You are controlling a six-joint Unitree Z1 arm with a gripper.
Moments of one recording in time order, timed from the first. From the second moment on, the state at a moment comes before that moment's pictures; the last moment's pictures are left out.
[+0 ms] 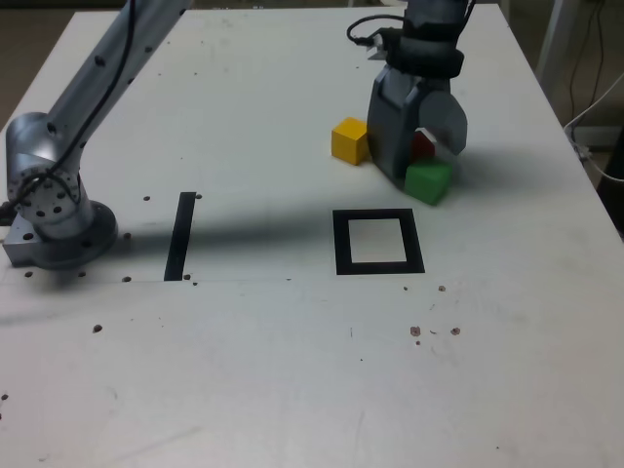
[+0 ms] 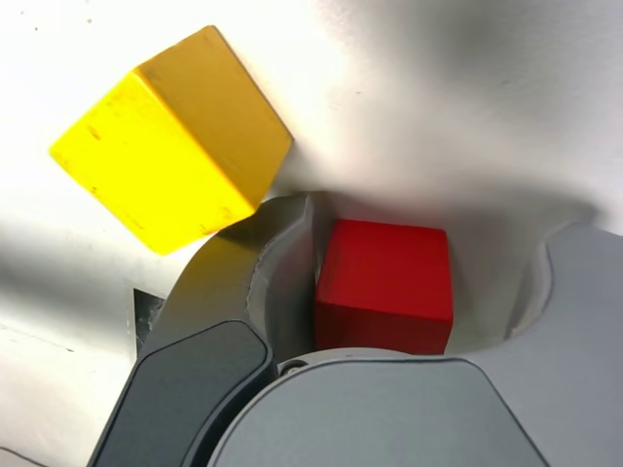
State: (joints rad) arm 0.35 2.38 -2.00 1.40 -0.10 -0.04
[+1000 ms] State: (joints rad) arm 0.33 2.31 -2.01 1.42 -0.05 -0.03
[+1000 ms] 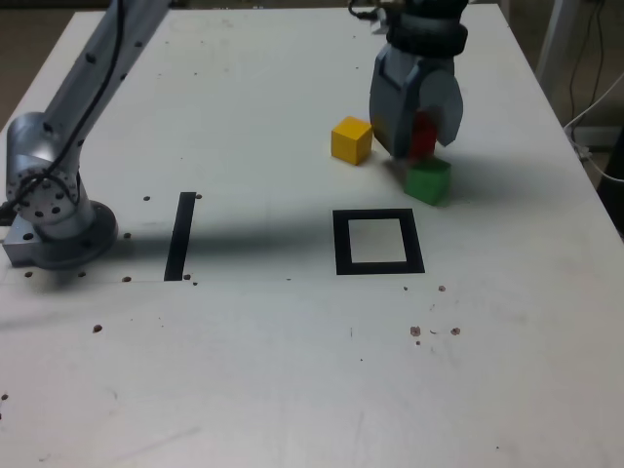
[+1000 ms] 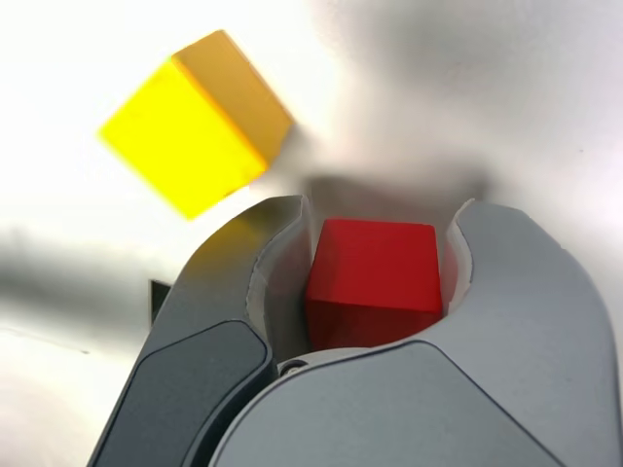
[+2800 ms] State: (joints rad) arm 0.05 2.05 -1.46 1.11 -0.15 0.03
